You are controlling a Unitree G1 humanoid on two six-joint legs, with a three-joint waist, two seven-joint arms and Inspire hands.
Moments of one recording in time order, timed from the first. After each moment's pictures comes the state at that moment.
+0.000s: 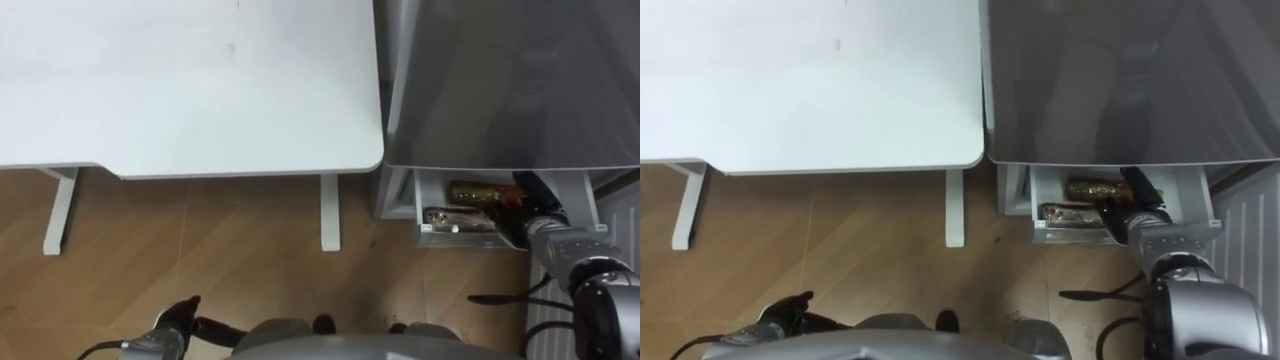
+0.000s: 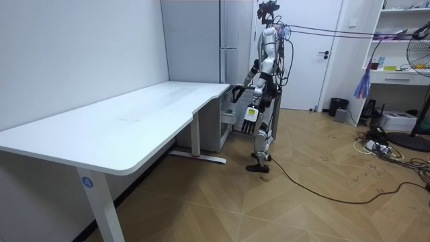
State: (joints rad) left arm 0.09 0.26 -0.12 1.05 -0.04 0.14 -0.02; right arm -0.36 -0.37 -0.14 1.33 1.44 0.11 -0.03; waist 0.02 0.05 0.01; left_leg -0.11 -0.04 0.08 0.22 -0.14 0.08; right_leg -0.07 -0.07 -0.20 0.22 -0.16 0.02
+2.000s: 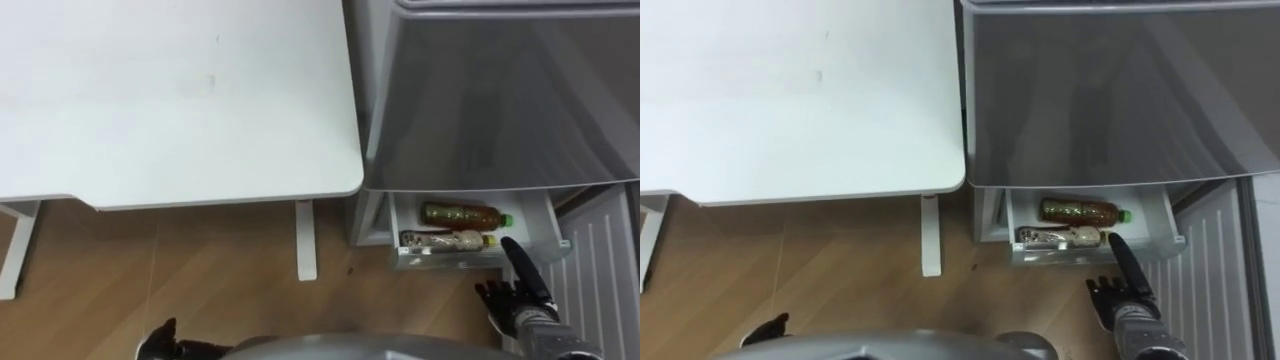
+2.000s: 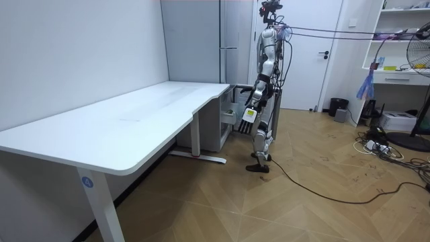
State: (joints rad) left arm 0.22 0.23 0.00 1.03 -0.09 0.06 0.06; right arm -0.02 -0.26 -0.19 1.25 1.47 0.04 0.07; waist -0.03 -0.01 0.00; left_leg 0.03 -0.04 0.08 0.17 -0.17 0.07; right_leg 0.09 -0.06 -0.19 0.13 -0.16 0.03
